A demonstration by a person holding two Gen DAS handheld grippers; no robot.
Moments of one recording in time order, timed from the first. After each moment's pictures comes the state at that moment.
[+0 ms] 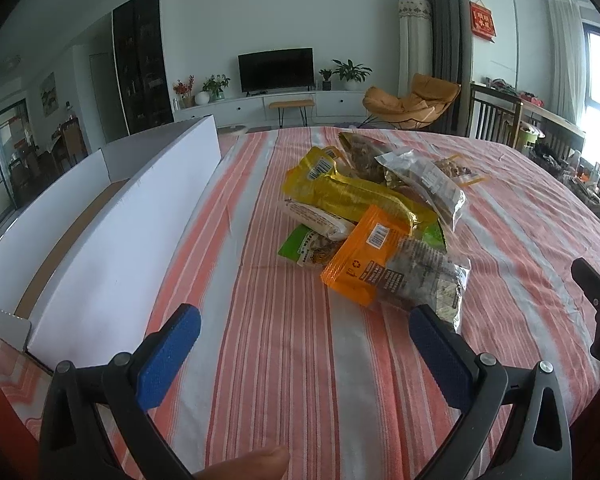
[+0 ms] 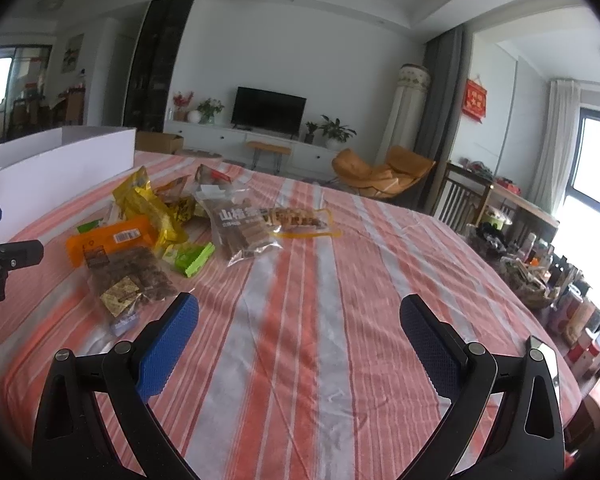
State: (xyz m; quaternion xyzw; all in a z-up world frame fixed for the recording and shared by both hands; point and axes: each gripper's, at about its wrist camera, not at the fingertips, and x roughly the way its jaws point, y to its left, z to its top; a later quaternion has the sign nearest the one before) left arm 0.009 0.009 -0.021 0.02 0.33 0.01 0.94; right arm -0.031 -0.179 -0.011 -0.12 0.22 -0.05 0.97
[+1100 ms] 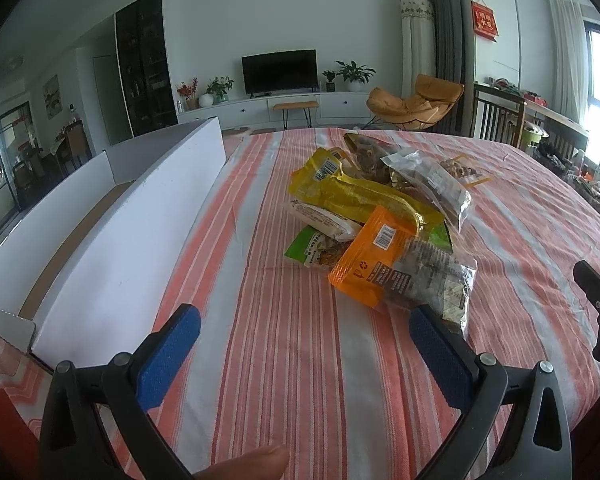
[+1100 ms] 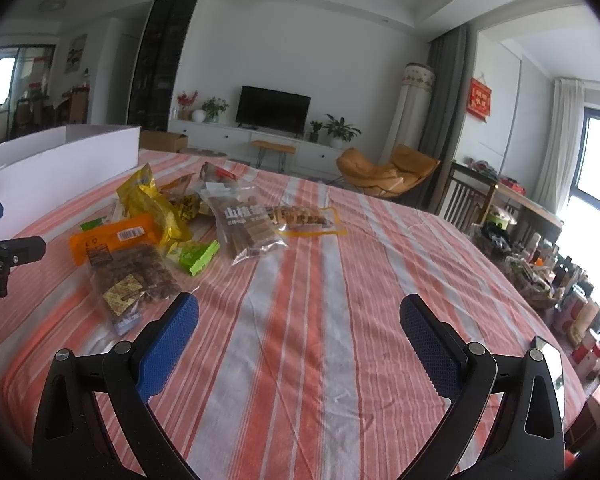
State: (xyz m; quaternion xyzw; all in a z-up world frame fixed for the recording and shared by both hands) left arm 0.010 0.012 -0.022 0.02 0.33 0.02 0.95; right arm -0.023 -0.173 -0.016 -0.12 0.22 -0.05 0.97
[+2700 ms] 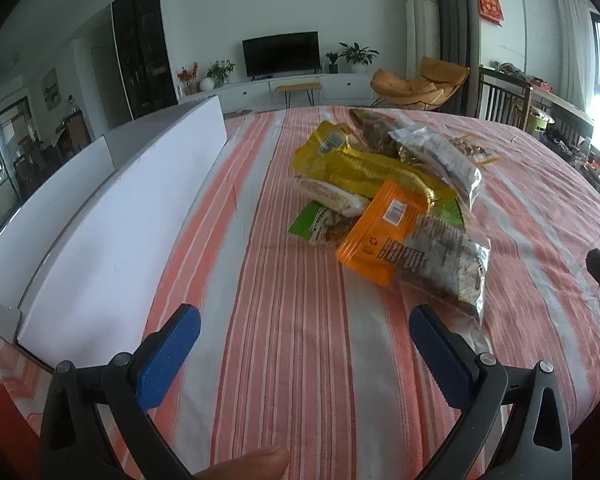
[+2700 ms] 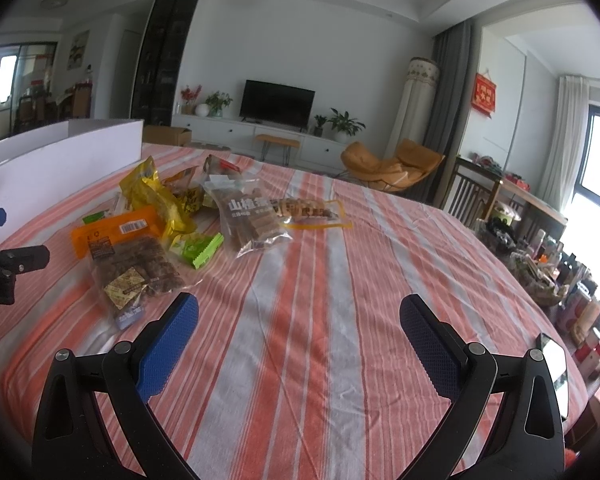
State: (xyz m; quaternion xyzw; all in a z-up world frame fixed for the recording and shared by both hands) left arm 0.017 0.016 -0.036 0.03 0.36 0.03 0.93; right arm -0.026 -0.173 -0.024 -0.12 0.23 -0.04 0.96
